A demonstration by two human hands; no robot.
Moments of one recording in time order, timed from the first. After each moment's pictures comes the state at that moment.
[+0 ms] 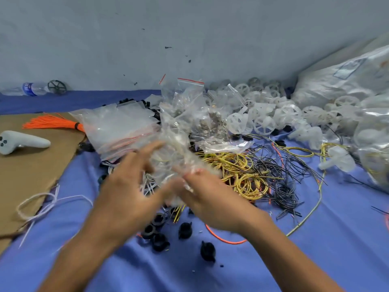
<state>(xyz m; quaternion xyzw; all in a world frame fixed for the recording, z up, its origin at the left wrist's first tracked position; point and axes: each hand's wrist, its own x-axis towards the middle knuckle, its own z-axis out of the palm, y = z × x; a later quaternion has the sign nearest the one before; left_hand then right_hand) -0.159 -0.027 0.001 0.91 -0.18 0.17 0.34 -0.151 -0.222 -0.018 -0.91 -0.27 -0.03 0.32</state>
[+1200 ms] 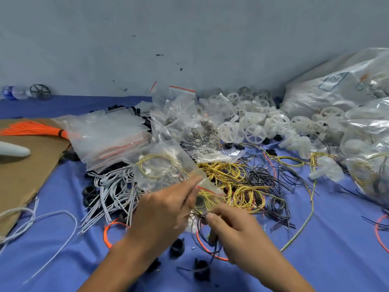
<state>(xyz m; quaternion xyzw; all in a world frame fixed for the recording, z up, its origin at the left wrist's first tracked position) -0.138 -0.088 -0.044 0.85 -0.32 0.31 0.28 -0.198 -0.262 -0.048 -0.86 -0.02 0.01 0.51</state>
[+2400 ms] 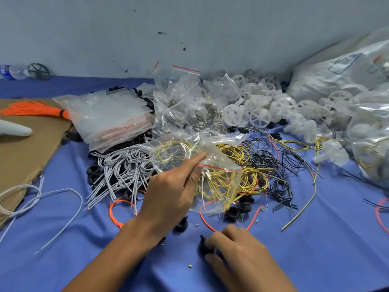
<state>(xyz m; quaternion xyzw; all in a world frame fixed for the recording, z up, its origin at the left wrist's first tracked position) -0.140 -0.091 -0.056 0.84 -0.29 0.25 0.39 -0.256 -0.242 -0.061 -0.98 -0.10 0.00 0.20</state>
